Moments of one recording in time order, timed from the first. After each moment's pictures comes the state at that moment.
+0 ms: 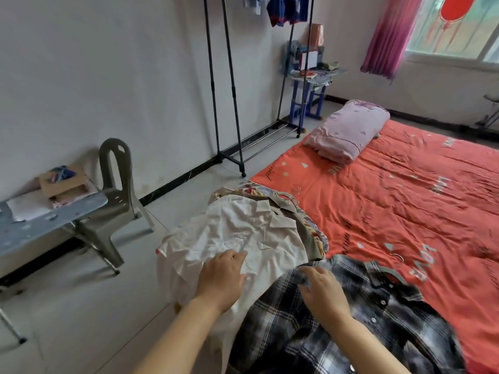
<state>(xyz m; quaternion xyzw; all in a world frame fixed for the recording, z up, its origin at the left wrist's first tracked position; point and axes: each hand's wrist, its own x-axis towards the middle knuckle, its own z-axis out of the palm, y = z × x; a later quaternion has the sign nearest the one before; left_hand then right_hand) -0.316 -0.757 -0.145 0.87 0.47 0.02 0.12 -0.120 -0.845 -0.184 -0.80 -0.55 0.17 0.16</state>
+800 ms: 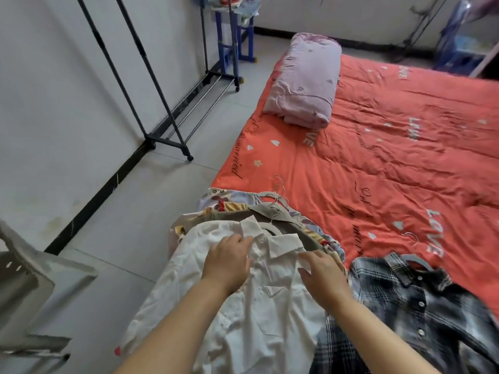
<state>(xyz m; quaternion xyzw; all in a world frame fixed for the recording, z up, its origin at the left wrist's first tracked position) -0.209 -0.431 -0.219 0.94 0.30 -0.06 0.16 -0.071 -0.584 -0.250 -0.89 -0.39 0.21 0.15</state>
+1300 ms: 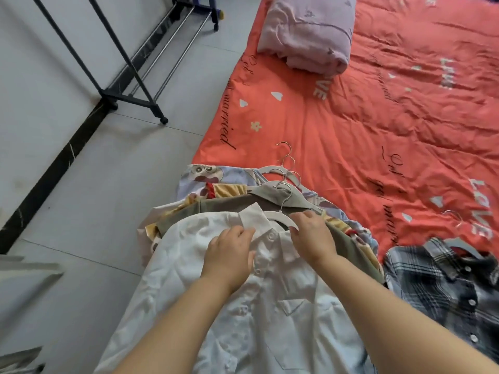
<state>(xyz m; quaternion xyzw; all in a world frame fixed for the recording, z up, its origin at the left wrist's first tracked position) -0.162 -0.353 -0.359 0.93 0.28 -0.10 0.22 -0.009 -0.459 -0.399 -0.91 -0.33 0.21 0.12</state>
